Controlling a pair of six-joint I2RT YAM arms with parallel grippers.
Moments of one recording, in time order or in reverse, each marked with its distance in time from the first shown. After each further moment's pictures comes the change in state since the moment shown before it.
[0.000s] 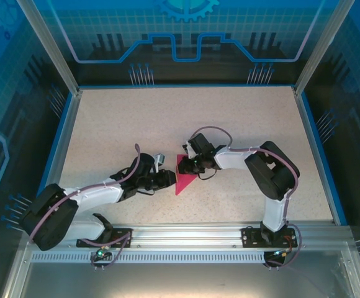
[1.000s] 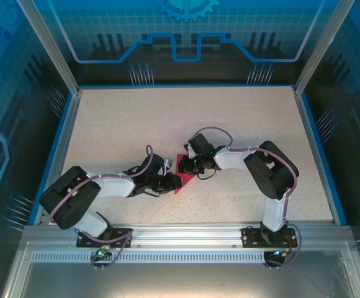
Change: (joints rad) left arm -0.037 0.217 0.055 0.045 0.059 -0.028; right arm -0.001 -0.003 -0.010 0.026 0.010 0.070
